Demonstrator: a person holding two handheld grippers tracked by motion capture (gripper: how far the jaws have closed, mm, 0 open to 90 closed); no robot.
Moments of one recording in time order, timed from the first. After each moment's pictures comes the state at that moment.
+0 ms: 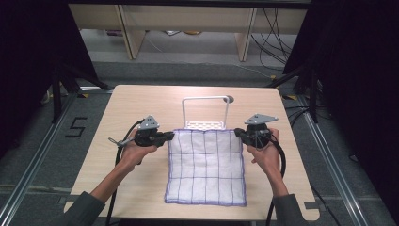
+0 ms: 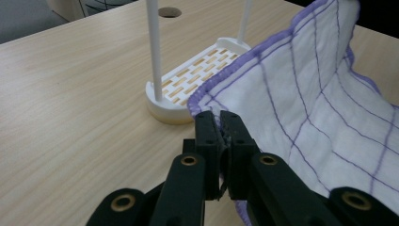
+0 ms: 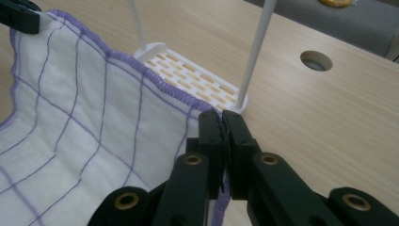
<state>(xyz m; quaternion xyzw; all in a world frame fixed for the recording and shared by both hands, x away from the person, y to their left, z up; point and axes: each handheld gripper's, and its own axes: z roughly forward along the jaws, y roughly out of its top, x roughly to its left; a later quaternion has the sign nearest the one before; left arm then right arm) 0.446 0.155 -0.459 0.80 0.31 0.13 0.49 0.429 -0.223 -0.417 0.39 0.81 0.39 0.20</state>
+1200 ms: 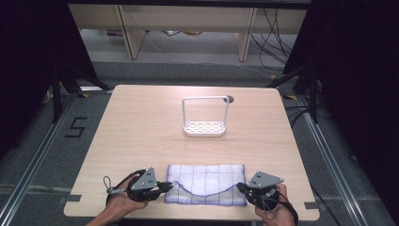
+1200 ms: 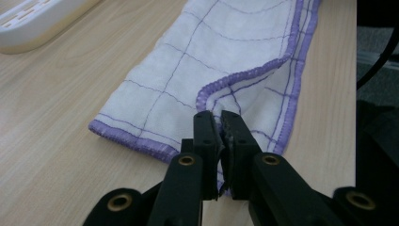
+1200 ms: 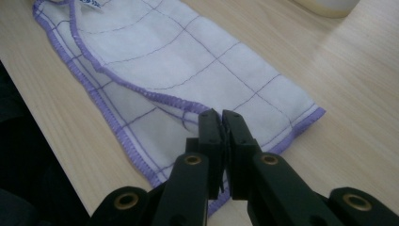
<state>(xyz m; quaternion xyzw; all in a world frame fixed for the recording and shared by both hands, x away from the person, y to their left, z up) 0.315 0.156 -0.503 0.87 0.16 0.11 0.44 0.286 -0.230 -0.469 0.32 0.86 0.35 0.17</state>
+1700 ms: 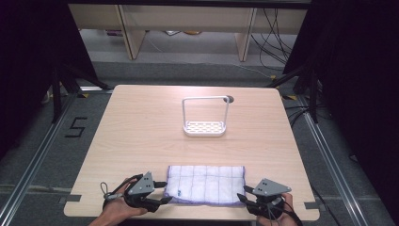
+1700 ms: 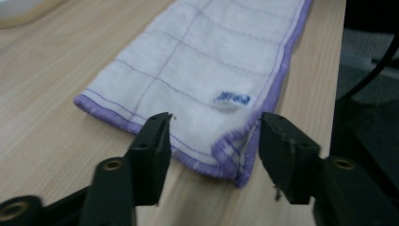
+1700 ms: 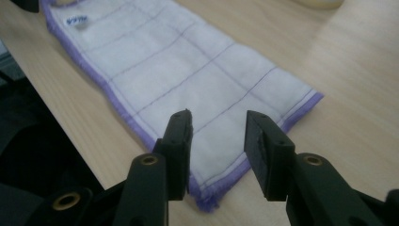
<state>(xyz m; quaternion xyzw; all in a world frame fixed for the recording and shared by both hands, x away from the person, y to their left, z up) 0.303 0.163 -0.503 0.86 0.21 0.08 0.46 0.266 -0.240 -0.472 0.35 0.84 0.37 0.16</state>
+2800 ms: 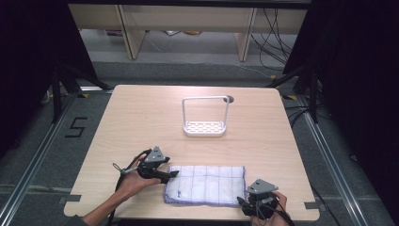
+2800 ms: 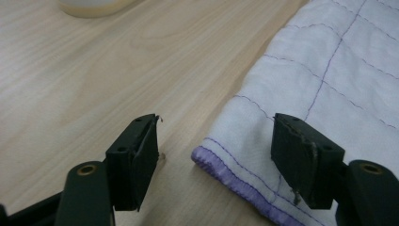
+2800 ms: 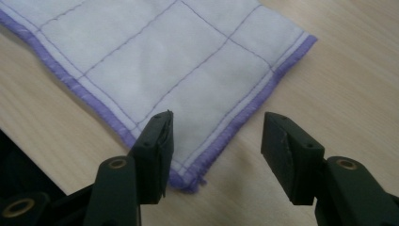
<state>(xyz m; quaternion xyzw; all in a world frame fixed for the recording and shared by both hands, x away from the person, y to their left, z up) 0.385 0.144 -0.519 0.86 0.28 0.10 0.42 0.270 -0.227 -0.492 0.40 0.86 0.27 0.18</state>
